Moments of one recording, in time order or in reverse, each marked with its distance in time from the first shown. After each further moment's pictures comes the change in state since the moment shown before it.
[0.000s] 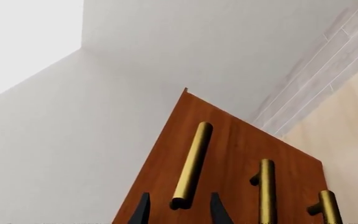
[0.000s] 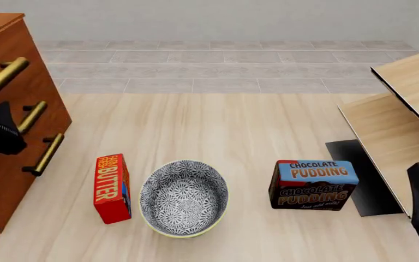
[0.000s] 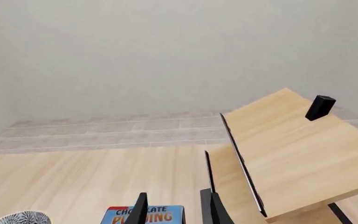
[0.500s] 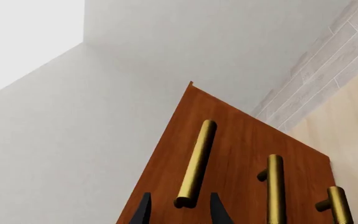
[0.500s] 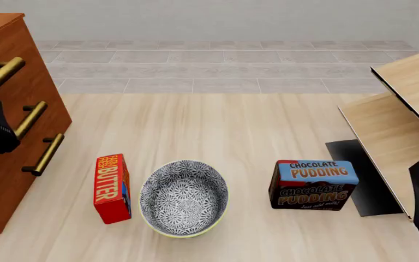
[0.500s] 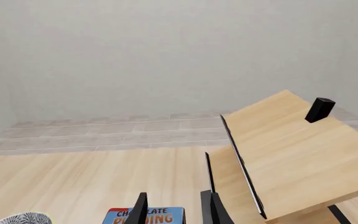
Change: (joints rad) left arm 0.037 -0.018 -0.013 0.033 -0.010; right arm 0.002 0.000 -0.013 0.009 0.001
